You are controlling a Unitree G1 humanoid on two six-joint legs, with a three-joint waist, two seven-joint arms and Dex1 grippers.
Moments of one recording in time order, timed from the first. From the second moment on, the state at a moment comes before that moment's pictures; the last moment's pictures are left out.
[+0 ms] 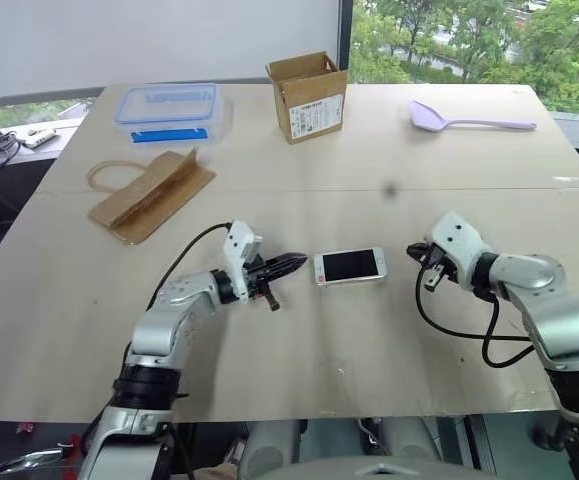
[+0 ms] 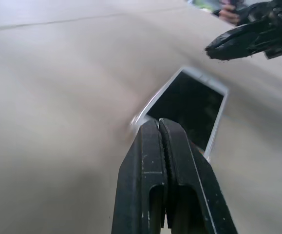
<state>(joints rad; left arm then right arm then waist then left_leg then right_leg) -0.34 0.40 -0.06 0.03 -0.42 0.43 -0.92 -0.30 -0.57 0.07 -0.37 0.06 0.73 0.76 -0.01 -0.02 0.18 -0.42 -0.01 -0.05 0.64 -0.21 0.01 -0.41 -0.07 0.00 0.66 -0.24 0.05</state>
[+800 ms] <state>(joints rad) -0.38 0.34 -0.22 0.05 -0.26 0.45 -0.82 -0.55 -0.55 0.36 -0.06 0.08 0.69 0.87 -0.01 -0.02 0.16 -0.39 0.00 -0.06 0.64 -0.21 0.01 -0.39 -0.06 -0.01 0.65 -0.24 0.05</state>
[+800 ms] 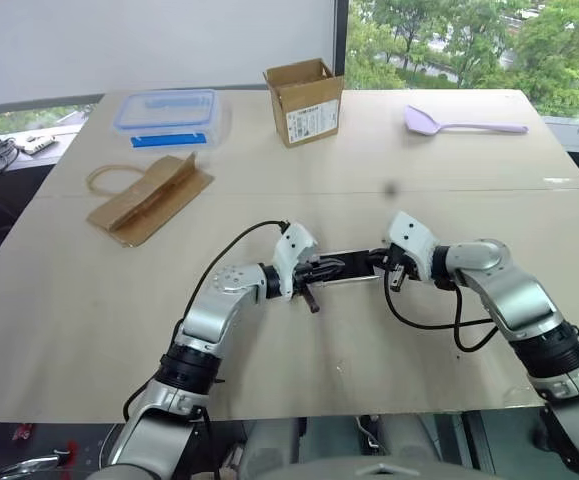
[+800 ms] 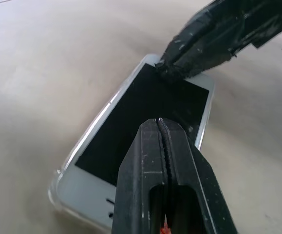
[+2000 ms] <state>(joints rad) -0.35 0.27 -0.24 0.12 -0.20 0.43 -0.77 -0.44 -0.53 0.37 0.09 -0.07 0.36 0.96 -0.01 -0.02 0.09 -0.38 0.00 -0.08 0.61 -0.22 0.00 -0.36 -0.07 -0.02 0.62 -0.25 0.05</state>
